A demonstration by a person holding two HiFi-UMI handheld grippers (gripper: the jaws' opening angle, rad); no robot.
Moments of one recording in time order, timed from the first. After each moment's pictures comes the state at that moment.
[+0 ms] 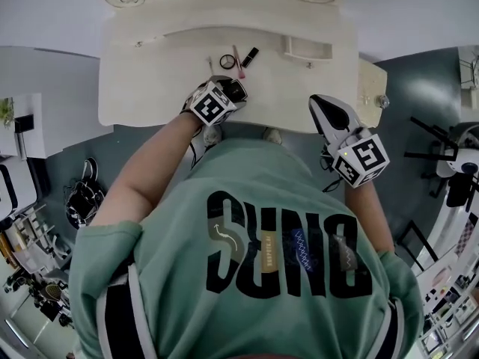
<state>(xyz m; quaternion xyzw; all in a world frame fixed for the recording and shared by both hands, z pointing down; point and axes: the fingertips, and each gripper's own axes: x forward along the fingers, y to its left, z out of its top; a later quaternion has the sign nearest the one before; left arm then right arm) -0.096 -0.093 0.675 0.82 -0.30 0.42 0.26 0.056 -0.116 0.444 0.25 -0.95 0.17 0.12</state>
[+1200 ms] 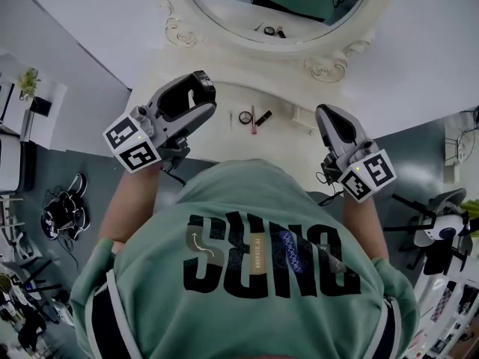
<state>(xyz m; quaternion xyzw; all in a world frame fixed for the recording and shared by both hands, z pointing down) -0.218 -0.075 0.263 0.88 -0.44 -0.14 0.13 -0.011 -0.156 0.281 0.17 -0.98 0.06 0.00</state>
